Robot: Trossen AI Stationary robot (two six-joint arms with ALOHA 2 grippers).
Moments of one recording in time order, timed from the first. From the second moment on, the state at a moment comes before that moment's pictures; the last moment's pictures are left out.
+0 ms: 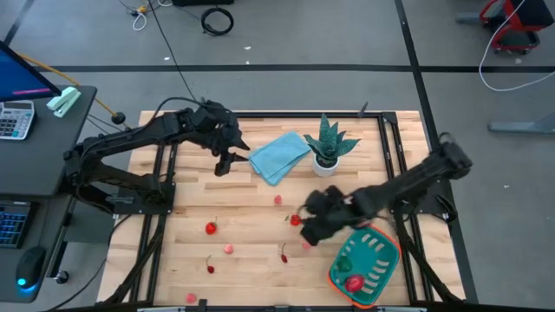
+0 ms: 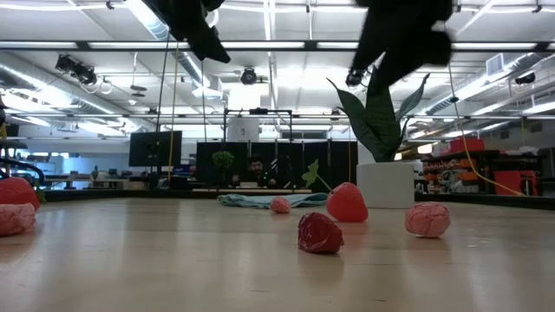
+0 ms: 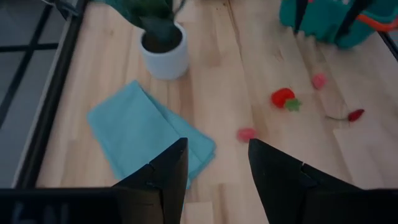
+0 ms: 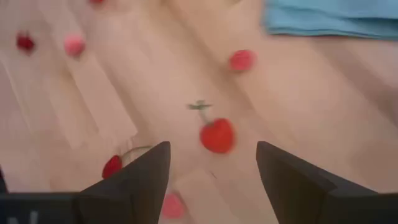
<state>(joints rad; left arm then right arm) 0.34 1.24 1.17 -0.65 0.28 0.31 0.41 1.63 1.25 -0.71 0.37 0.95</state>
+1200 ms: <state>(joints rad) 0.31 1.24 1.17 -0.67 0.28 0.30 0.29 1.92 1.25 -0.44 0.28 0.52</state>
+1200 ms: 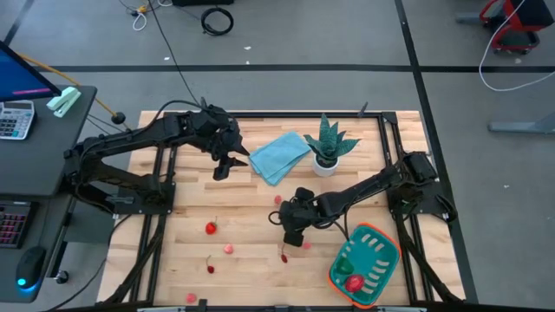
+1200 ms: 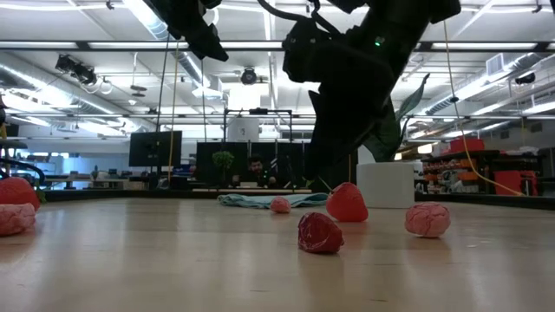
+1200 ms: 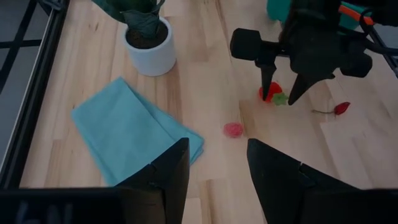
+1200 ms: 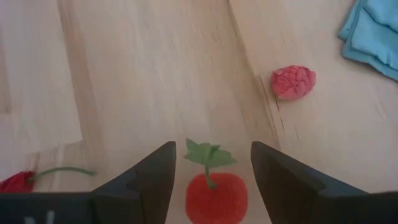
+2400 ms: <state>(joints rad) 0.31 1.24 1.17 -0.67 0.28 0.30 0.35 1.60 1.25 -0.81 0.32 1.02</state>
